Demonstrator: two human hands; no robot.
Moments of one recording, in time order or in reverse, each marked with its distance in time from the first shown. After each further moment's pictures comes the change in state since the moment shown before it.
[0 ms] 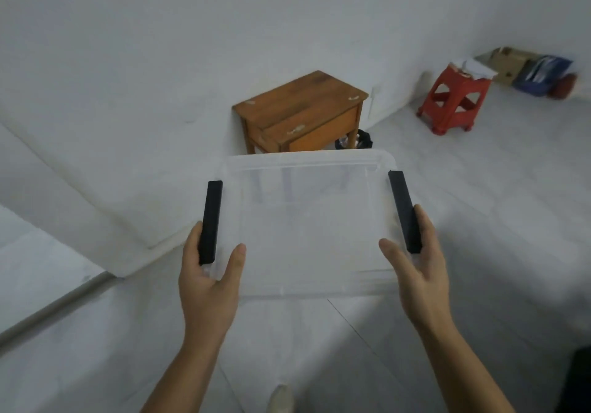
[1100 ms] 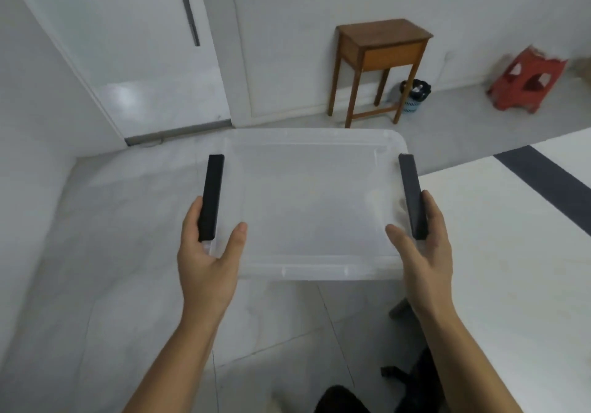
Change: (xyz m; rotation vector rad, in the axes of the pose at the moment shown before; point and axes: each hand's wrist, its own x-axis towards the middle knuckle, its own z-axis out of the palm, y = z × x) left_hand -0.951 0.056 -0.390 0.023 0.330 -0.017; right_hand -0.803 -0.047 -0.481 -0.004 -0.346 -0.118
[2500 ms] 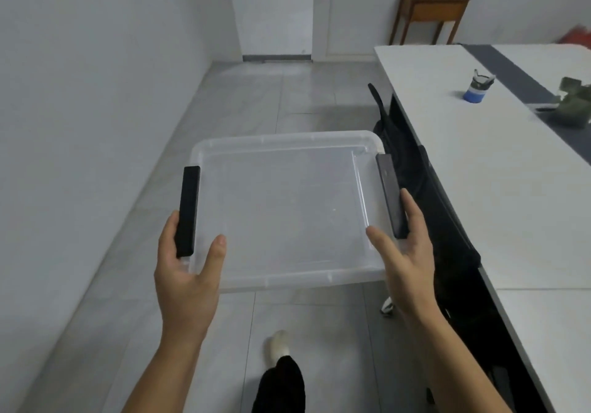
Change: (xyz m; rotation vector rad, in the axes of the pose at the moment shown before) left_hand -1.369 0.152 -0.423 0.097 0.382 -0.045; right_hand -1.102 0.001 -0.744 0.152 -0.375 -0.088
